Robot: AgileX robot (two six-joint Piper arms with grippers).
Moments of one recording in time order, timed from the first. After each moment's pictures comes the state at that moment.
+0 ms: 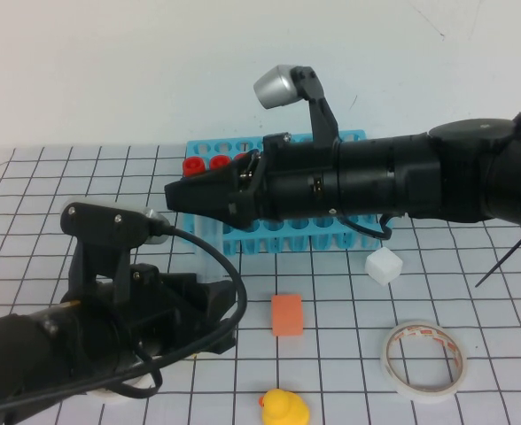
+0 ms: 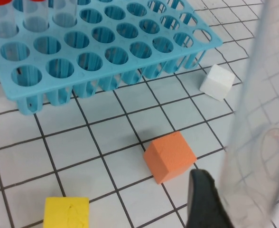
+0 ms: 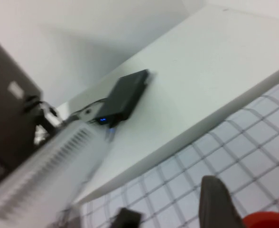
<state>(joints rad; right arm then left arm) 0.57 1.86 -1.35 1.70 0.82 -1.44 -0.57 1.19 -0.63 -1.35 0.07 0.99</state>
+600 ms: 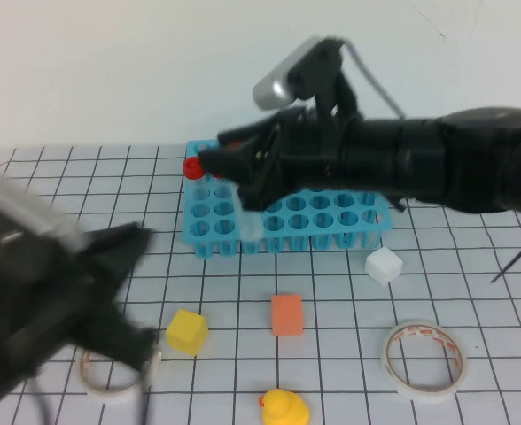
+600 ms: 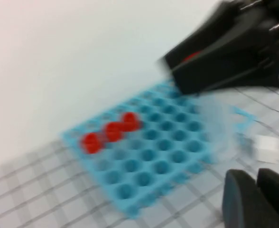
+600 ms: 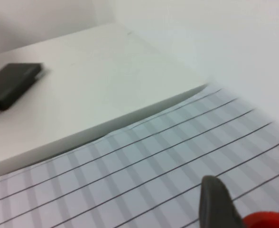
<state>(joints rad) 0.57 1.82 -1.35 1.71 0.53 -1.78 -0.57 0.88 -0.58 -1.35 -0.07 1.39</state>
